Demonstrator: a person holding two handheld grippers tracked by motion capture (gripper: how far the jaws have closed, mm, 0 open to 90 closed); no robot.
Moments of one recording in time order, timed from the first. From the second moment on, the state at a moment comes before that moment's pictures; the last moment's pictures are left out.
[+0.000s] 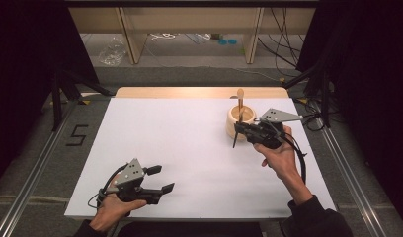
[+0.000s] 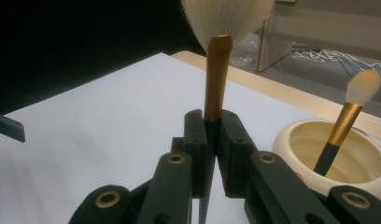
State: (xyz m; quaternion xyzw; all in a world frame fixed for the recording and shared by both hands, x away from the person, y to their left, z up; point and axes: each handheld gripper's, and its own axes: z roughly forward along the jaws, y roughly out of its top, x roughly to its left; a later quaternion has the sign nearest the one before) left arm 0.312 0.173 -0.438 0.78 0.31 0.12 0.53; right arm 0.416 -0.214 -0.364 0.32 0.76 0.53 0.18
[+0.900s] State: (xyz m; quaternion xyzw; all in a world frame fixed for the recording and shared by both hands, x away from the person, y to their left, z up) left arm 0.313 0.173 -0.439 0.79 0.30 0.12 0.52; right arm 0.430 -0.244 -0.341 0.35 0.75 0.52 0.21
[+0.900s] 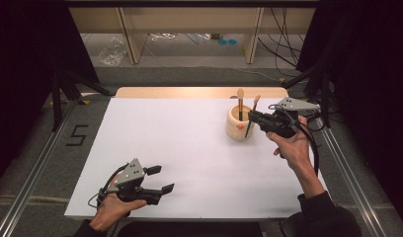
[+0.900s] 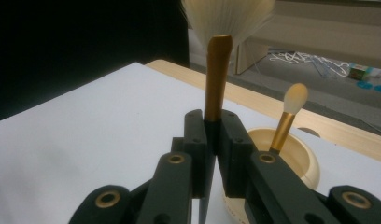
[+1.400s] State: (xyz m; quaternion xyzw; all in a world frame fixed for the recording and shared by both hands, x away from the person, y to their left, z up) left arm 0.312 0.172 -0.441 0.79 0.31 0.12 0.52; right arm 0.454 -0.249 -0.339 0.36 0.74 0.52 0.22
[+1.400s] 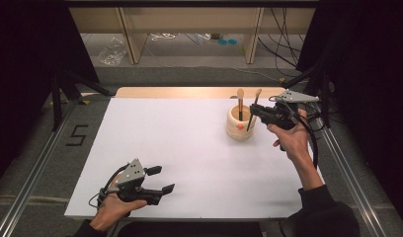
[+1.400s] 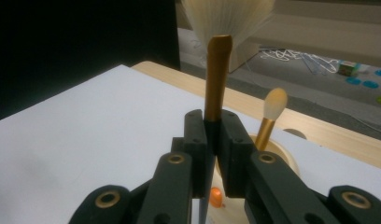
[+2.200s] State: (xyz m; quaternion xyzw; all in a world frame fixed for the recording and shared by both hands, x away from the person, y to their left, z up) left arm 0.314 0.173 -0.441 0.79 0.30 0.12 0.52; right arm 0.495 -0.248 -0.341 0.39 0.73 0.52 0.22
